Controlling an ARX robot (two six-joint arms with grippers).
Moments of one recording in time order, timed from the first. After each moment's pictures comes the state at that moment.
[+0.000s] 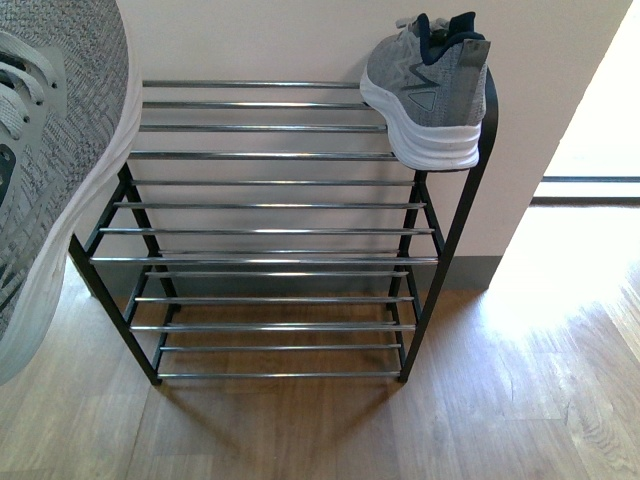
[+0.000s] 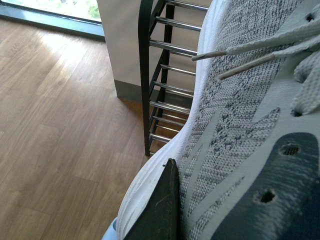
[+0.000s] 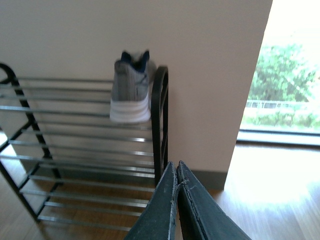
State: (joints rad) left arm -0.42 1.09 0.44 0.10 -0.52 -0.41; right arm 0.00 0.11 0.02 0.09 0.00 0.00
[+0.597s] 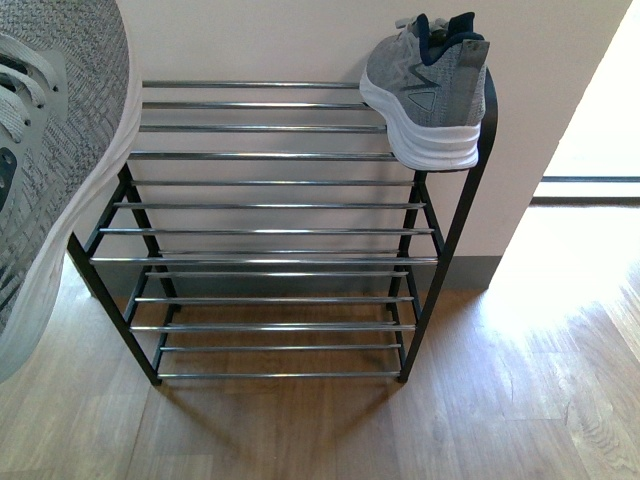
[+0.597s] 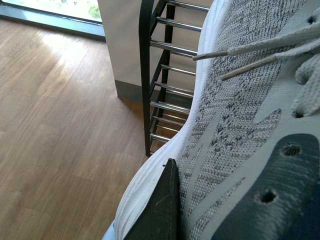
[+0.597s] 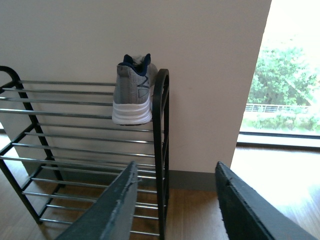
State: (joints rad) left arm -0.42 1.09 0.44 0.10 -0.52 -0.41; right arm 0.00 0.01 0.02 0.00 0.00 0.00
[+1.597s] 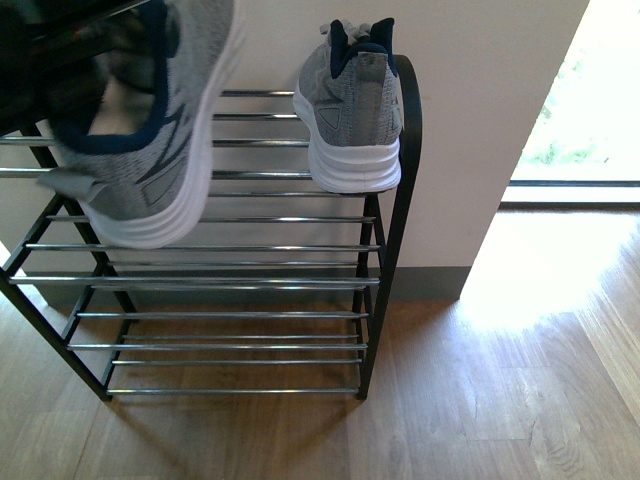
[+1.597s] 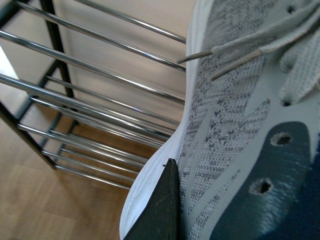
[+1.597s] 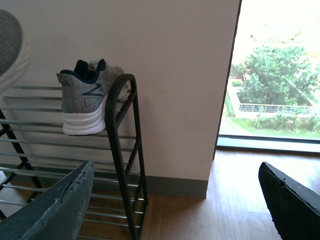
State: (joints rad) left arm -0.39 1.50 0.82 0.16 -0.32 -0.58; right arm 0.00 0.00 0.02 0.00 0.00 0.00
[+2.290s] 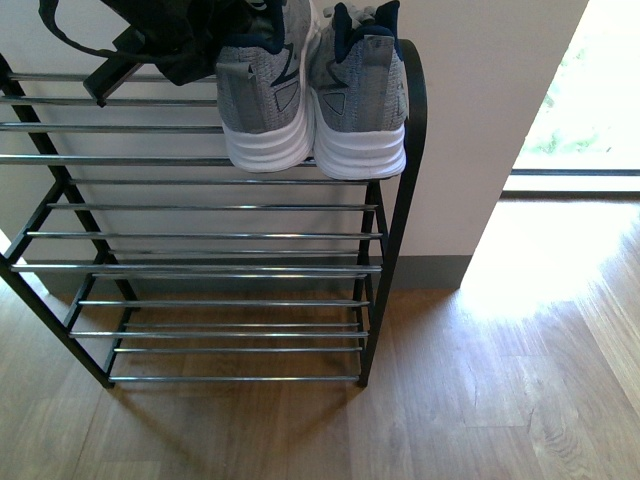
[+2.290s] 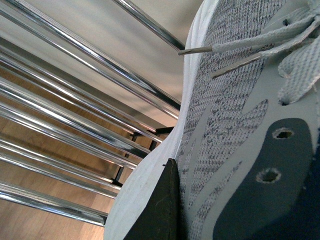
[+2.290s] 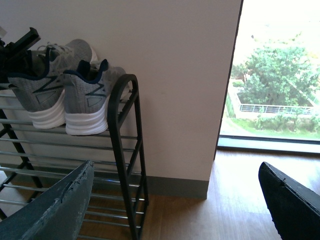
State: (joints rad) left arm -0.36 2.02 1.46 -0.10 -0.07 -0.87; right arm 0.00 0.00 0.02 0.00 0.00 0.00
